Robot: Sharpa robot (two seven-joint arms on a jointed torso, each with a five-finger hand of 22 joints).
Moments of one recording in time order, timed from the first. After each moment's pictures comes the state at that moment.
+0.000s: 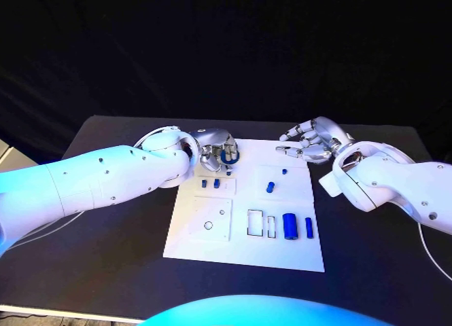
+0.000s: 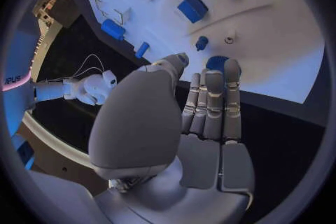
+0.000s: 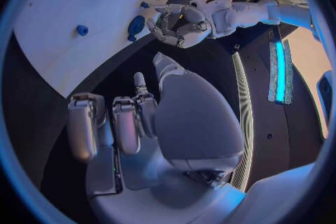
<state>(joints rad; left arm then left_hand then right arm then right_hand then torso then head) 1.23 -0.61 -0.08 1.30 -1.40 -0.16 -0.04 1.52 -0.29 0.42 0.27 0.25 0.78 0.16 0.47 0.34 0.84 0.11 0.63 0.20 1.14 0.04 1.17 0.74 0.17 0.90 0.15 0.94 0.72 1.27 -0.87 -0.13 1.62 -0.86 -0.56 -0.11 1.42 -0.18 0.20 0.28 0.22 0.92 0.16 0.20 0.31 1.44 0.07 1.42 1.31 1.47 0.00 1.54 1.31 0.01 1.47 0.11 1.45 1.31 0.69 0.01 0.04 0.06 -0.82</state>
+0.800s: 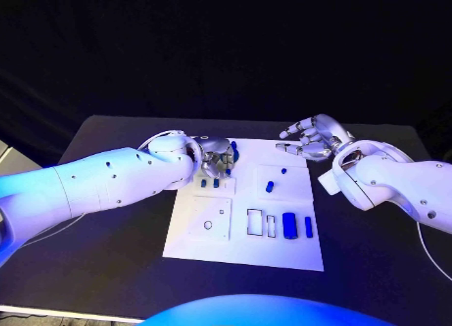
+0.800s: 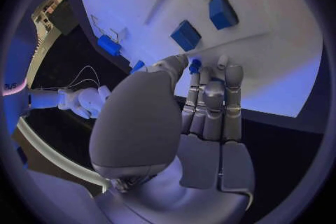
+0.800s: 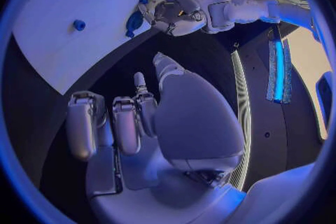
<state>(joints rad) 1.21 -0.58 -0.08 1.28 -1.45 -0.06 -0.10 1.52 -0.27 0.44 0.27 0.24 0.83 0.16 0.44 0.31 0.90 0.10 0.60 0.17 1.23 0.04 1.32 0.87 0.17 1.00 0.14 1.10 0.89 1.27 -0.87 -0.13 1.61 -0.86 -0.59 -0.09 1.42 -0.18 0.20 0.28 0.22 0.92 0.16 0.20 0.31 1.44 0.07 1.41 1.31 1.47 0.00 1.54 1.31 0.03 1.47 0.11 1.42 1.31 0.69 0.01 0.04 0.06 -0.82</state>
